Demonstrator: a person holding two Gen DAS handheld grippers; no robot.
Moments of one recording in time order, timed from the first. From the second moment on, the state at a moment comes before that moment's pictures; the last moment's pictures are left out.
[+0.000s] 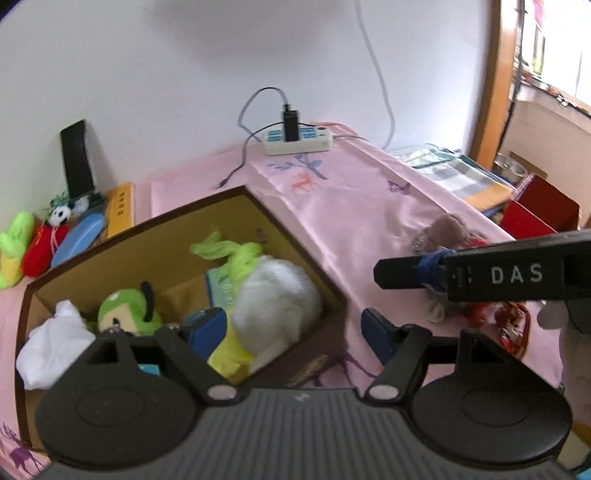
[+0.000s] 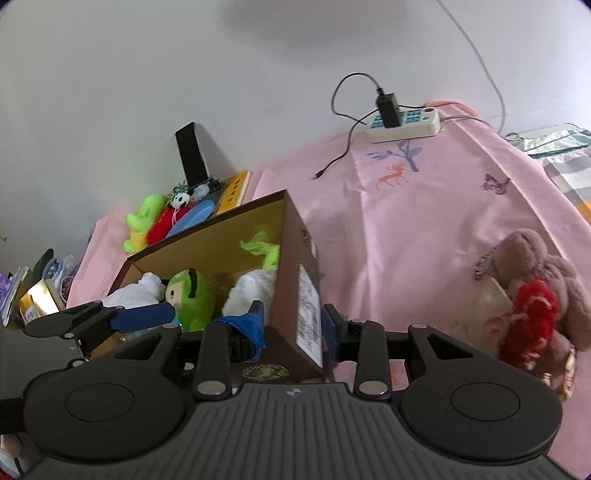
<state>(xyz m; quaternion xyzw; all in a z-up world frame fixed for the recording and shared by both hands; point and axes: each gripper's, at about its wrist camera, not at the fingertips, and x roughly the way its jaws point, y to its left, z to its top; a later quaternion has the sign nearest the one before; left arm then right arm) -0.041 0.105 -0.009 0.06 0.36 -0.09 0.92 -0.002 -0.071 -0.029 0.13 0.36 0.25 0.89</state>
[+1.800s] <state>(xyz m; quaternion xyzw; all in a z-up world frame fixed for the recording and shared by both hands) 0.035 -0.099 -0.085 0.12 0.41 -0.26 0.86 0.058 -0.239 -0.110 0.27 0.44 0.21 0.83</state>
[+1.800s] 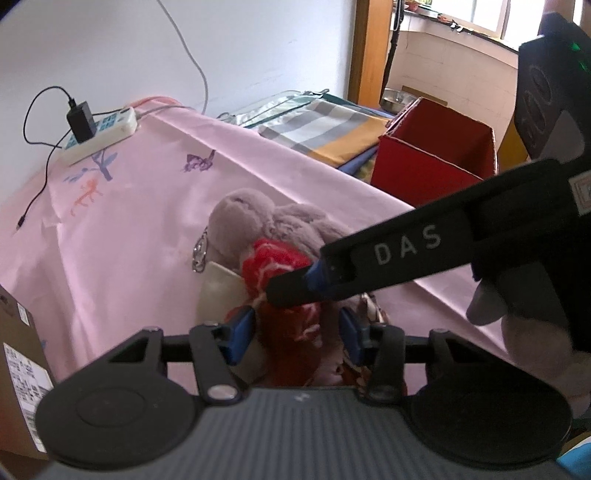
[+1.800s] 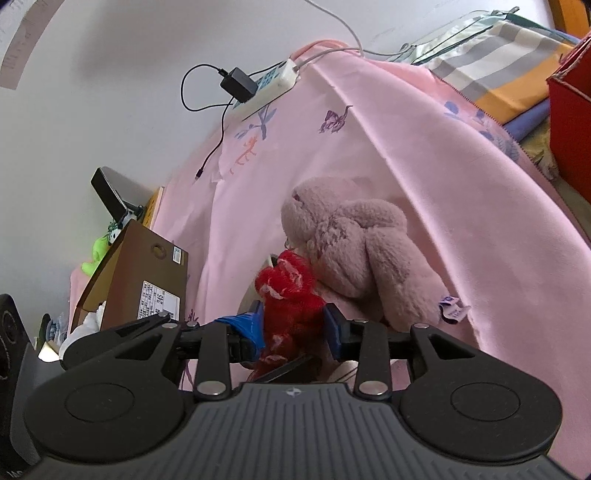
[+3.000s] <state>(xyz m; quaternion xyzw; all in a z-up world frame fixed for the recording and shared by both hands) -0.010 0.004 0.001 0.05 0.29 -0.22 0.93 0.037 -0.162 -0.034 0.26 0.35 0.31 0.85</state>
